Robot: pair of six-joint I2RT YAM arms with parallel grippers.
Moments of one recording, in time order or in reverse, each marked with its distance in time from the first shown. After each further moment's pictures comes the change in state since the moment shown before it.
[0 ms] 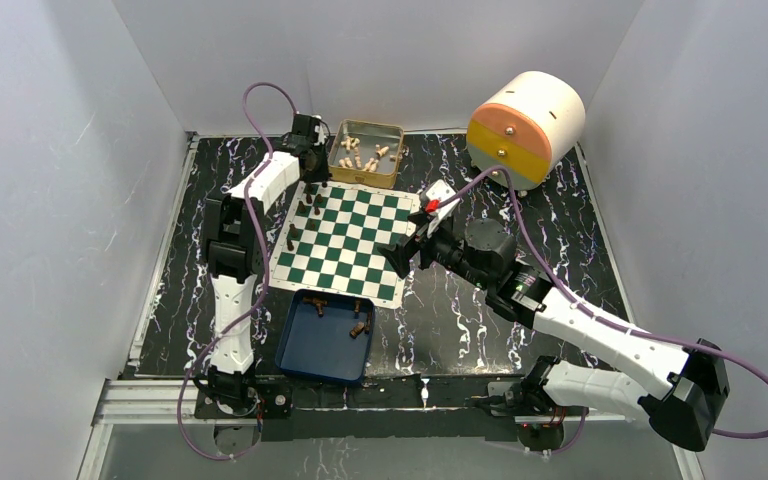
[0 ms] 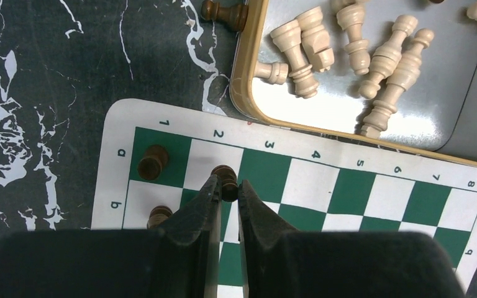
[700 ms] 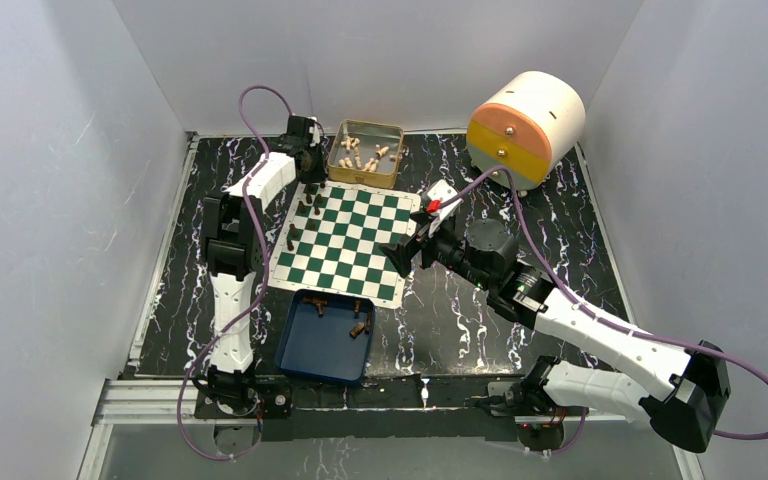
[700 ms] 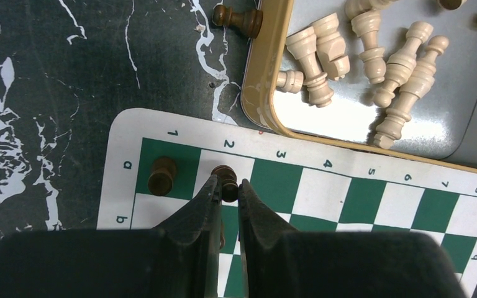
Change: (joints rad) left arm 0.026 0.025 0.000 0.019 0.050 0.002; right arm 0.000 -0.010 0.002 -0.006 0.016 -0.013
